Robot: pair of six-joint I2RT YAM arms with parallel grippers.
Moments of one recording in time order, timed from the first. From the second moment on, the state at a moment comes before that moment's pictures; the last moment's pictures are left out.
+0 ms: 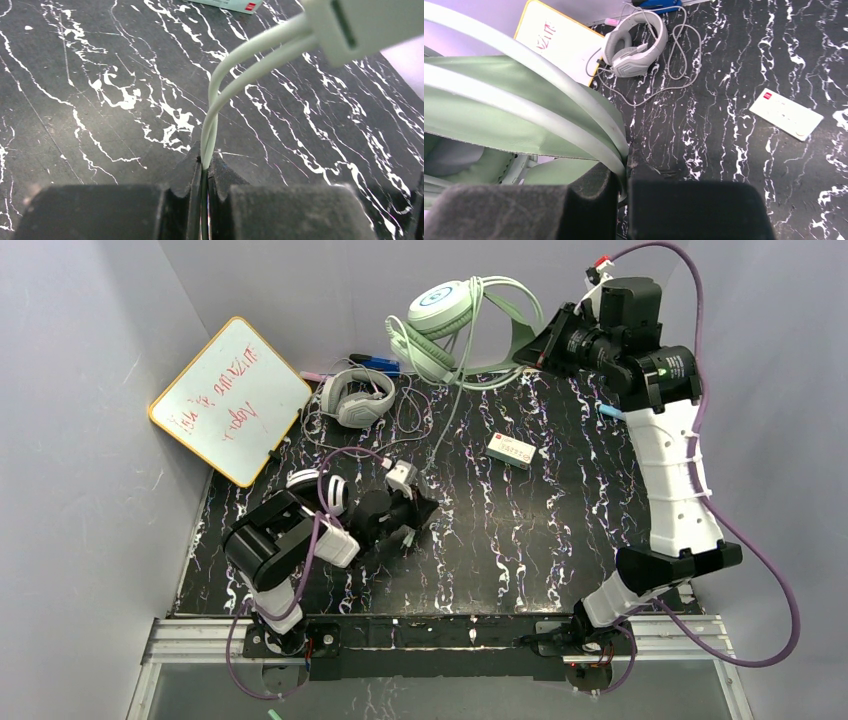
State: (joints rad) left arm -0.75 1.74 0.47 1.05 0.05 -0.40; right arm 0.30 1.59 2.20 -1.02 -0.28 0.60
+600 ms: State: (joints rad) left arm -0.41 1.72 0.56 1.06 0.45 -0.63; right arm 0.26 1.34 1.92 -1.04 -0.57 0.44
